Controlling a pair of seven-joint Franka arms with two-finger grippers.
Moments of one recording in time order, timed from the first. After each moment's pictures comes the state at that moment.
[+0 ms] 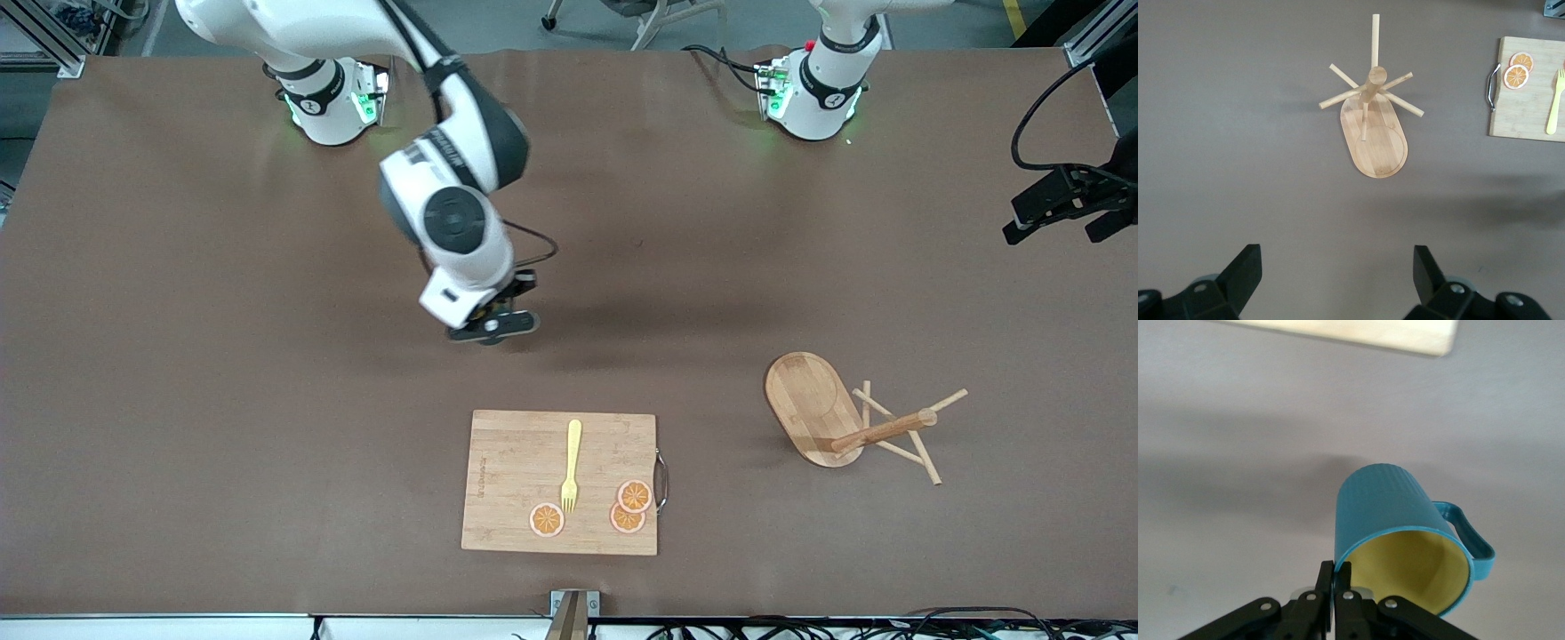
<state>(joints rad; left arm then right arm) -0.03 0.00 0.02 -1.49 -0.05 1.58 -0.04 0.73 0.56 -0.04 -1.47 0.12 1.90 0.54</state>
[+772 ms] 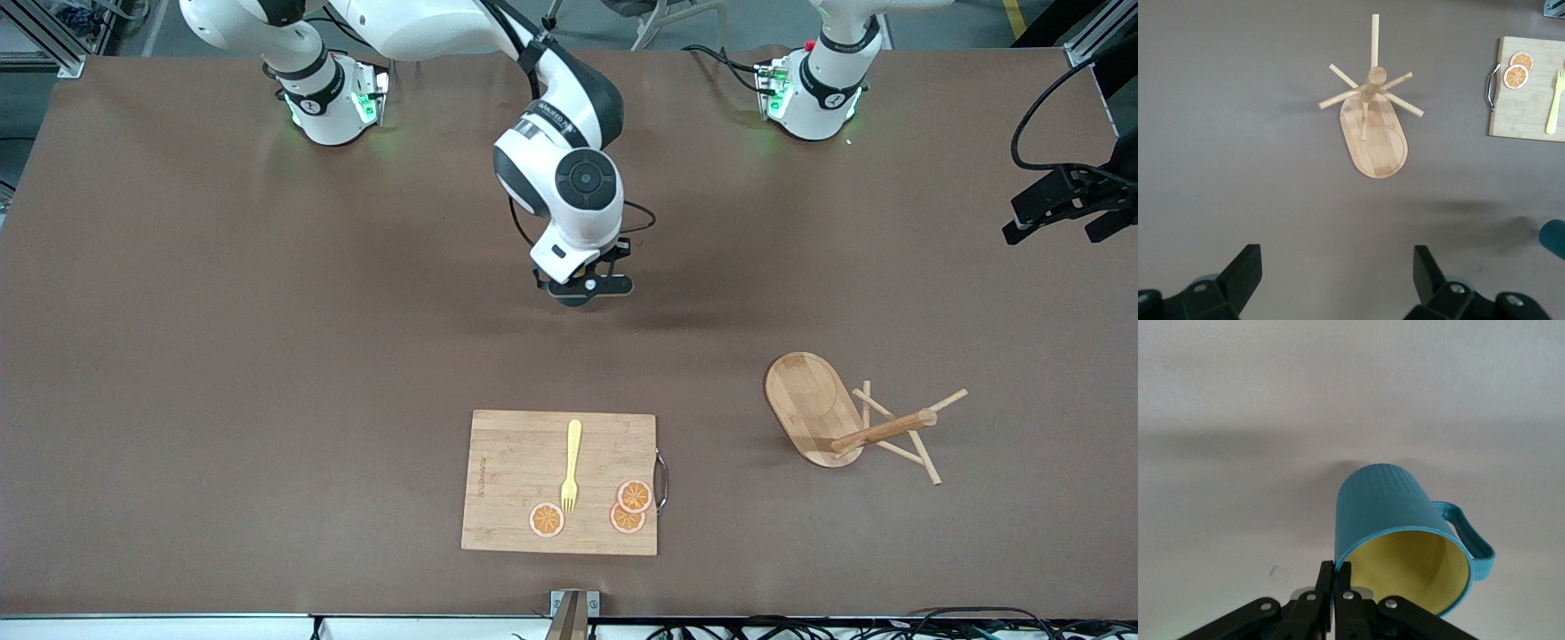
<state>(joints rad) -0.03 0.00 0.02 -1.49 -0.05 1.58 -0.04 0.89 0.69 -0.03 -1.31 0.20 1.90 0.82</state>
